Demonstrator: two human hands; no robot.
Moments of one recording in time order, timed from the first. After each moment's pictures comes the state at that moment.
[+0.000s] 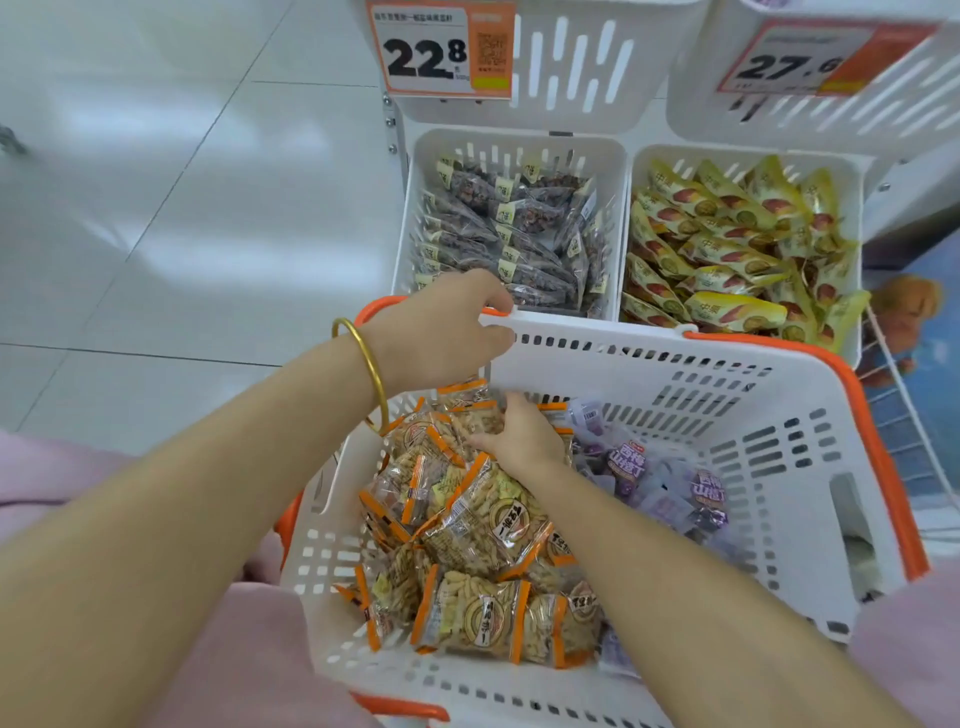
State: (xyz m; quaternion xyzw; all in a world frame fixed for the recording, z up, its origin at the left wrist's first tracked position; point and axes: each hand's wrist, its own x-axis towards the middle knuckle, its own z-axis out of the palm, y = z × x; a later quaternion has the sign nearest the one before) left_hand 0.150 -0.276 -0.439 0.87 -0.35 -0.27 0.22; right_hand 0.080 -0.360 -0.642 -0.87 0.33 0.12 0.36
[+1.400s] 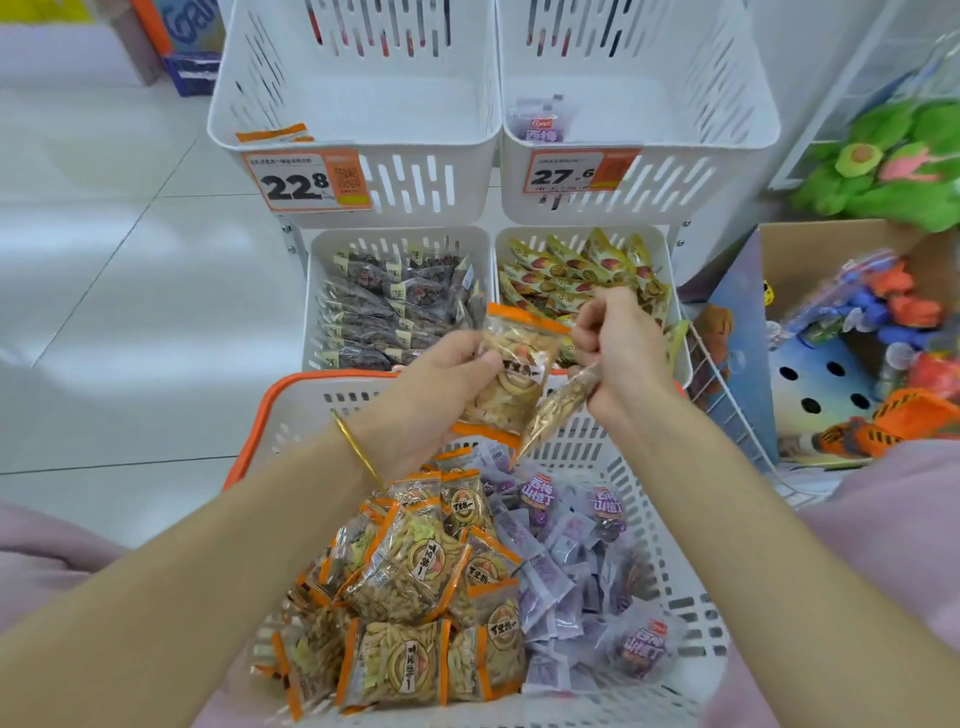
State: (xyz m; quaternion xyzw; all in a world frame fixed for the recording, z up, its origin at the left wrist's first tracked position) left_hand 0.079 -0.330 -0.438 0.67 -0.22 -0.43 0.56; right_hand -0.004 -0.459 -0.423 -0.50 0.44 -0.25 0.71
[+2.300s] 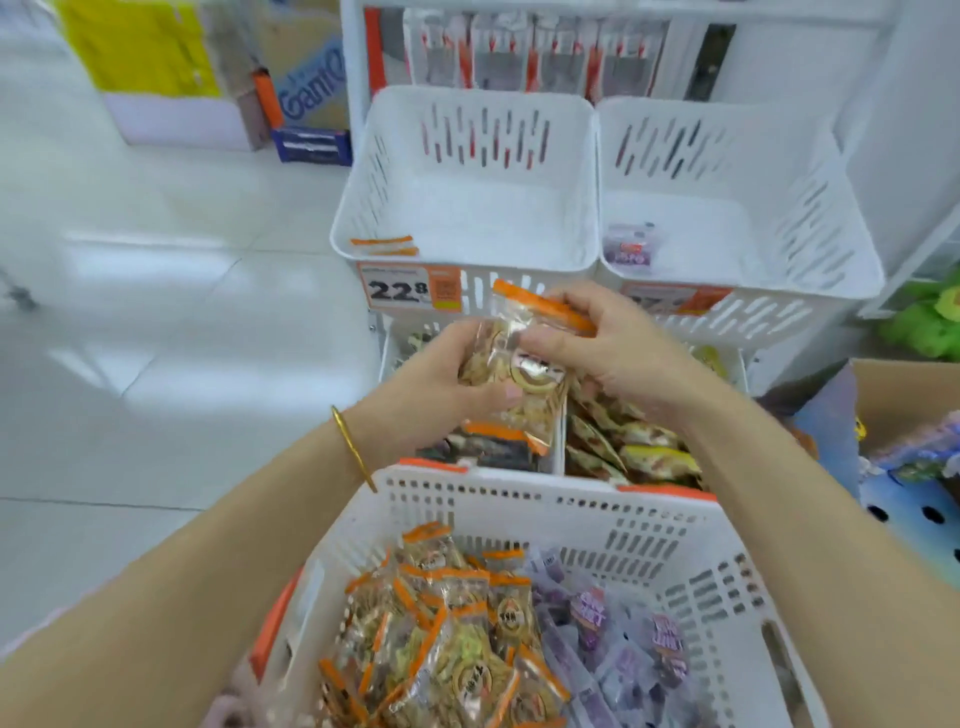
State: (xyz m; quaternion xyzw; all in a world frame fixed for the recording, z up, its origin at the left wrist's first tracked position) left_hand 0.179 -0.316 -0.385 0.70 -0.37 -0.29 0.54; right_hand 0.084 -0.474 -0.354 -0.82 0.12 -0.10 0.55
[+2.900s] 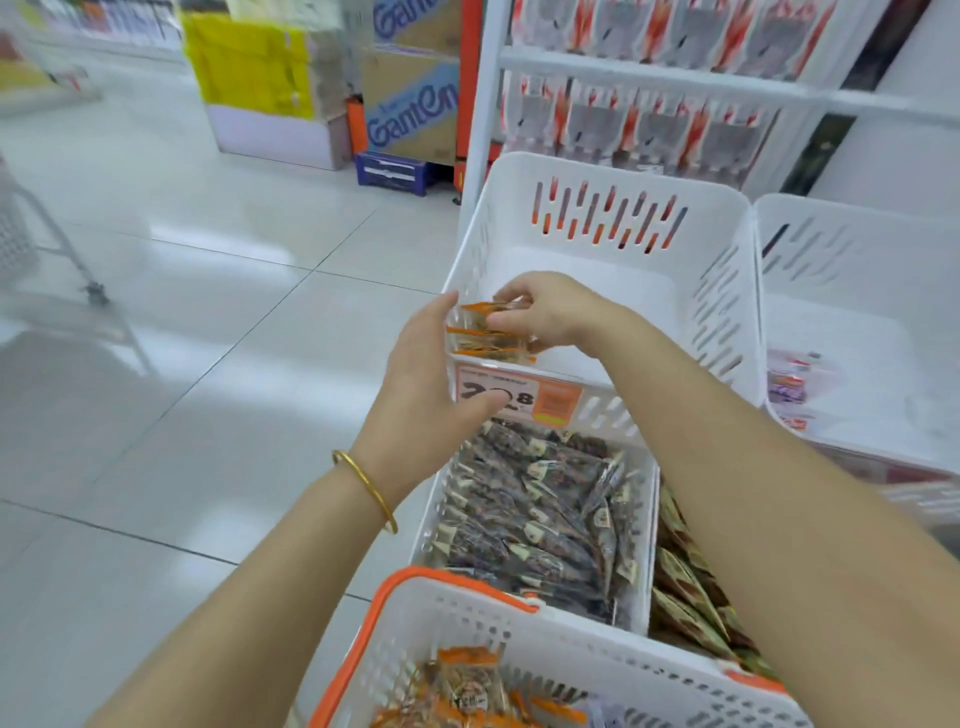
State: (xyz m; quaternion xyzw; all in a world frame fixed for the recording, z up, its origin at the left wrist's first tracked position) left_hand 0.300 -0.298 -0.388 0.82 -0.29 0.04 0.49; right_hand 0.328 -0.472 -0.340 -0.93 0.12 0.04 0.34
